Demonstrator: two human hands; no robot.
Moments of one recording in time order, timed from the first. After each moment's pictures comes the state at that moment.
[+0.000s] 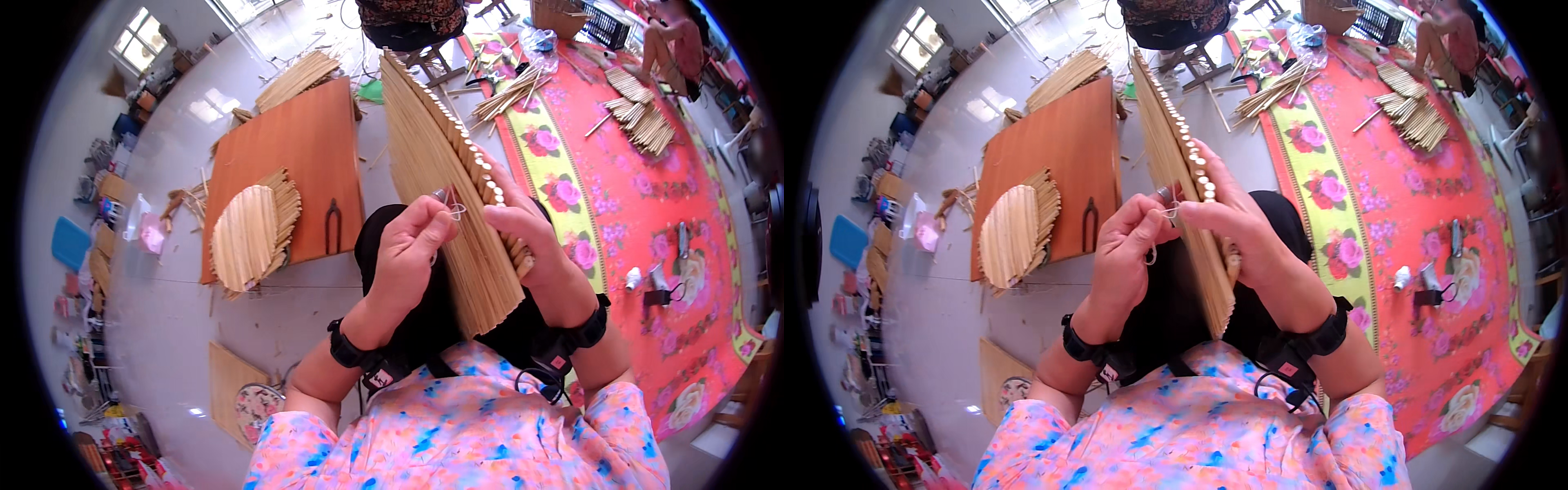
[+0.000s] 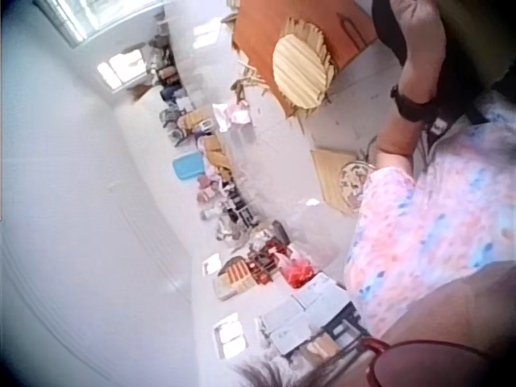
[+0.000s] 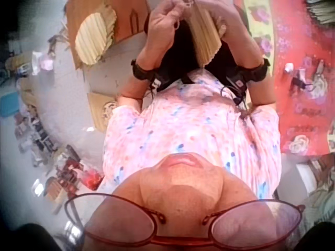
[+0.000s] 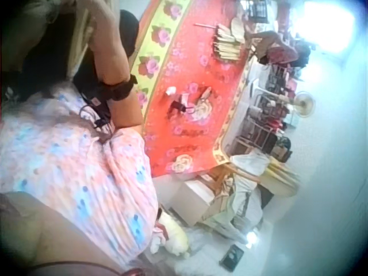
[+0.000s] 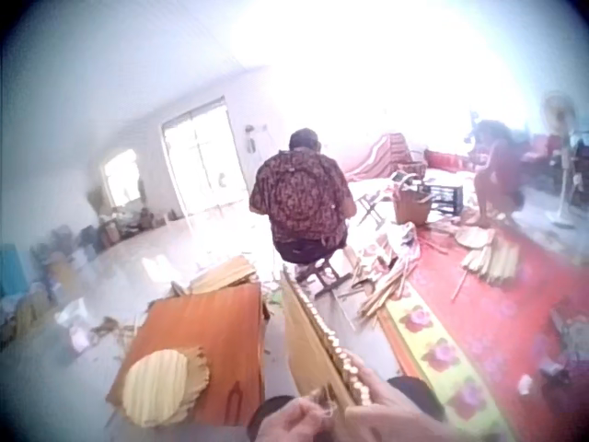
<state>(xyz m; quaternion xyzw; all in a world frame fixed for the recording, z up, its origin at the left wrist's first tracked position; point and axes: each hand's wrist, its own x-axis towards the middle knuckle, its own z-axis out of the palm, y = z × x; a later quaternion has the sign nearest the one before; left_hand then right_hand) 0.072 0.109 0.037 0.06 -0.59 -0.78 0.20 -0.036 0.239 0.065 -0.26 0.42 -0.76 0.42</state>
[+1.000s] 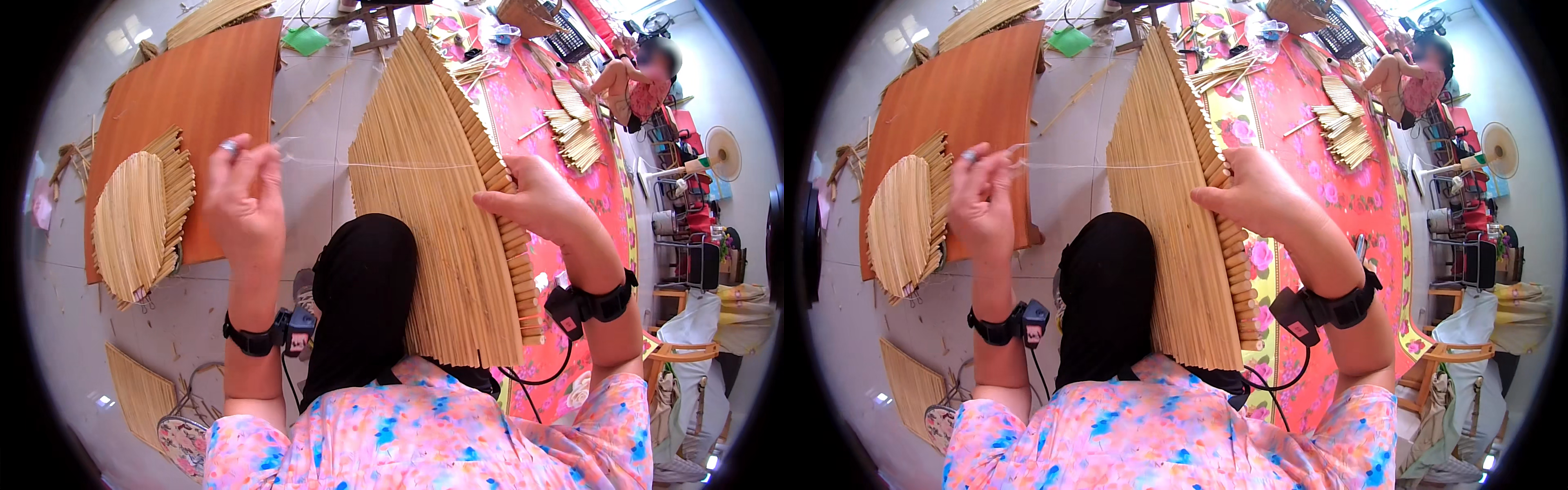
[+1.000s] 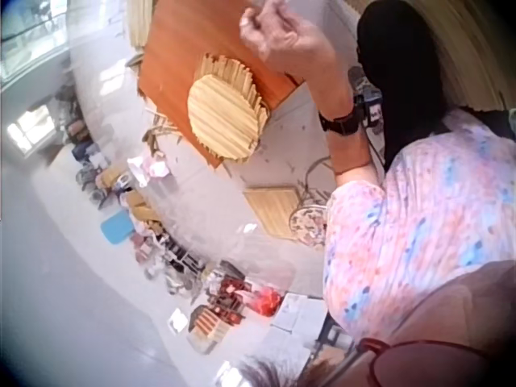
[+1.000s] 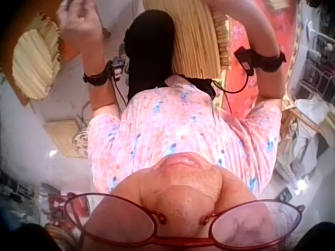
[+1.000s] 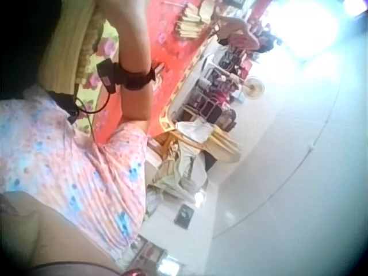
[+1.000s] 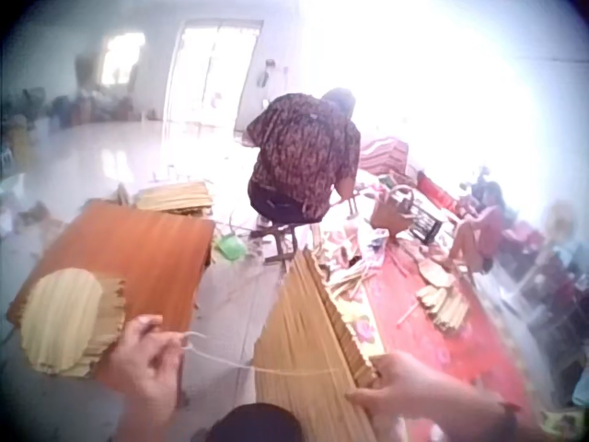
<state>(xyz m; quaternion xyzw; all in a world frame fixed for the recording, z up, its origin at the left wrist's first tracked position) 0.038 -0.038 -0.021 0.28 -0.80 -0.29 0.44 -0.153 0.181 0.089 -0.26 0.90 -0.17 0.31</state>
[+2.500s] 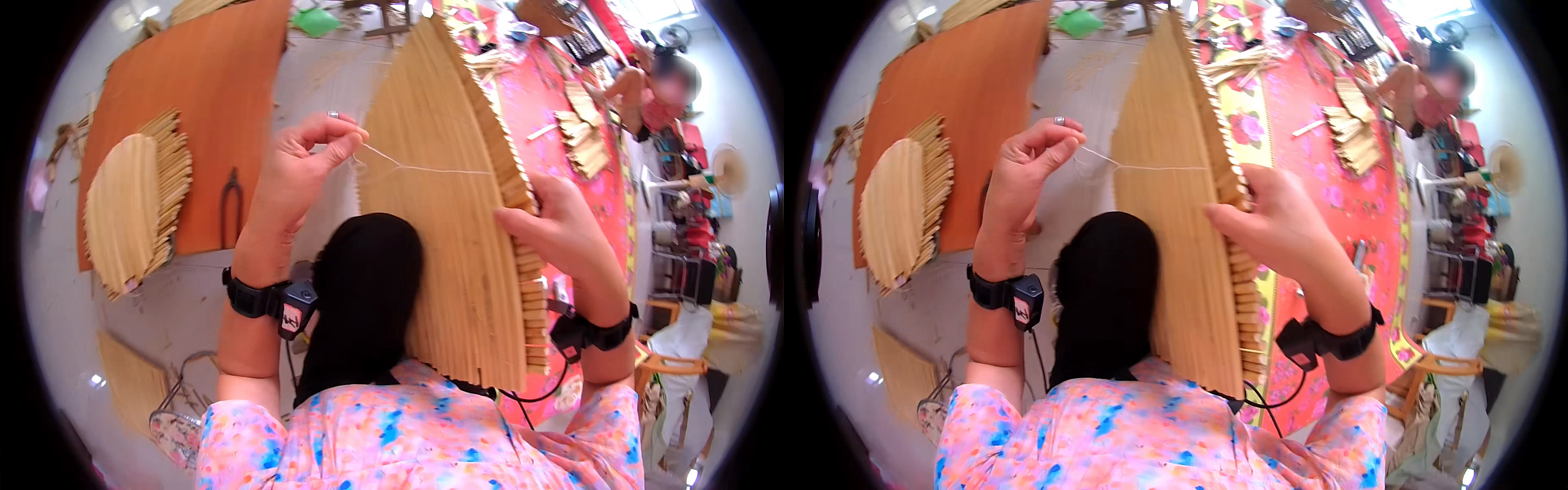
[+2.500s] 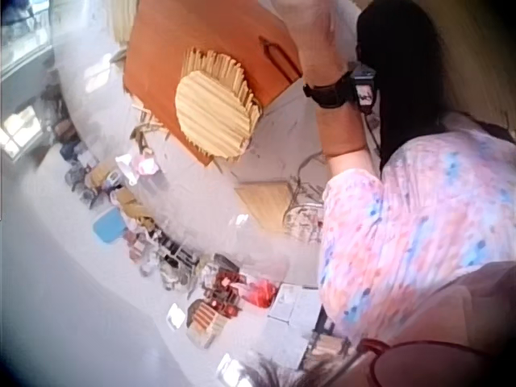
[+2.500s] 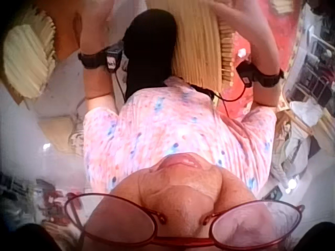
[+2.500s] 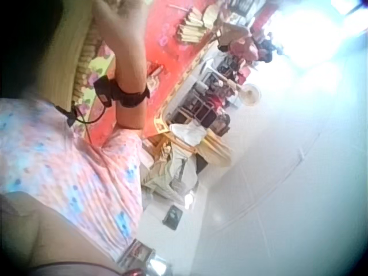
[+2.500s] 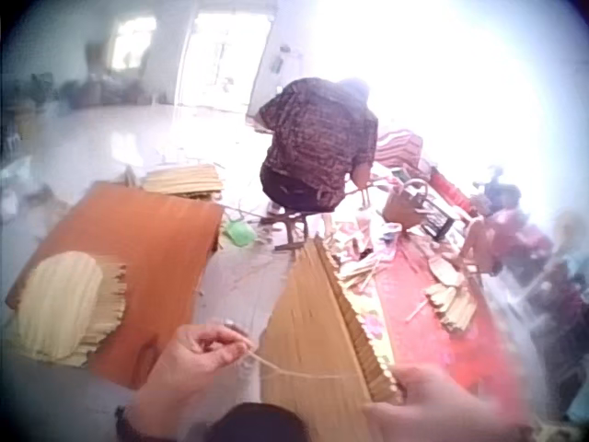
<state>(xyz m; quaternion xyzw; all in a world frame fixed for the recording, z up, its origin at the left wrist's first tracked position) -0.011 -0.053 -0.048 0.14 -0.56 -0.78 0.23 -0.143 0.183 0.078 -0.29 0.84 -0.34 0.31</state>
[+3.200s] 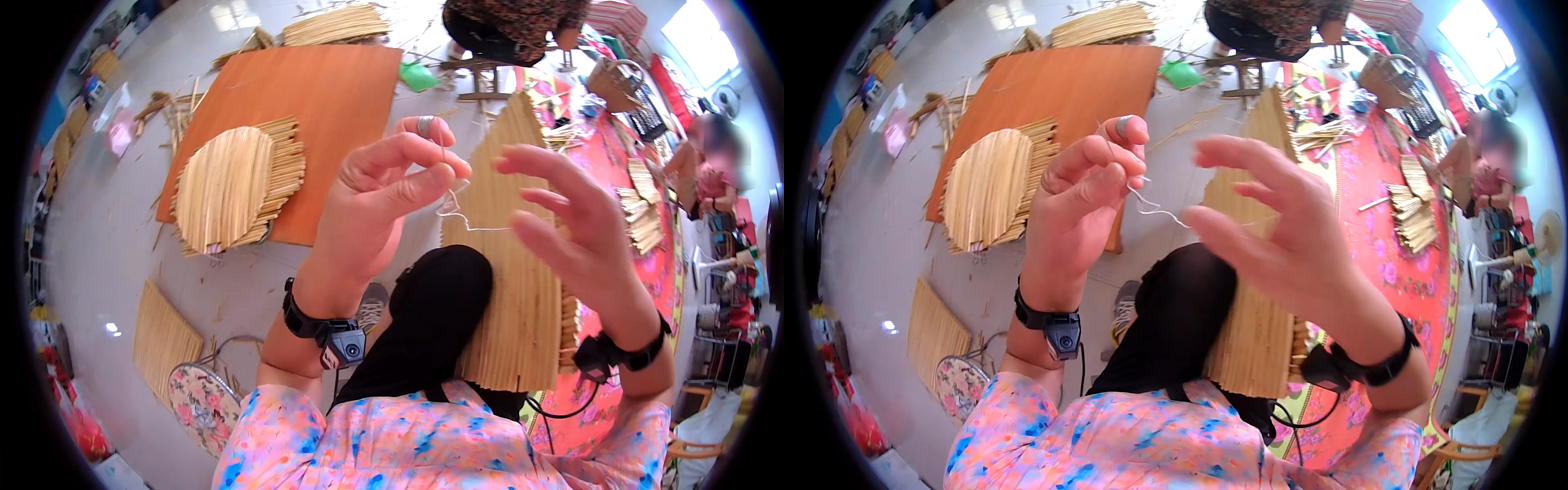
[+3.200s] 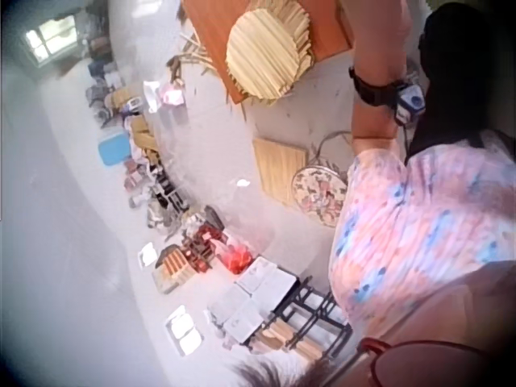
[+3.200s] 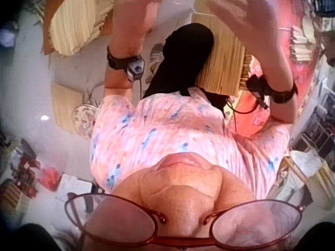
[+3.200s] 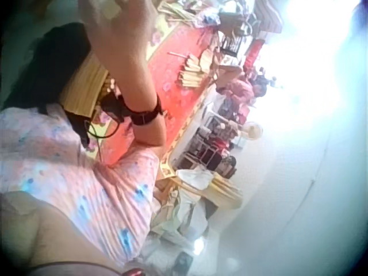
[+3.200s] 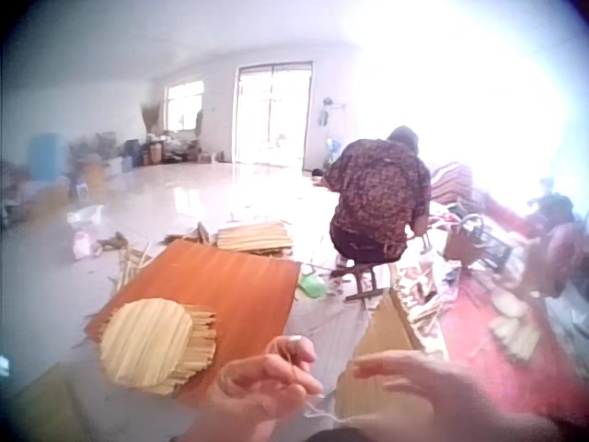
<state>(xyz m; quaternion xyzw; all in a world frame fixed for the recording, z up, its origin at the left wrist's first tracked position) 0.063 -0.042 0.065 -0.04 -0.48 -0.81 0.34 -0.071 0.113 0.140 -0.53 0.69 -0.46 0.18</state>
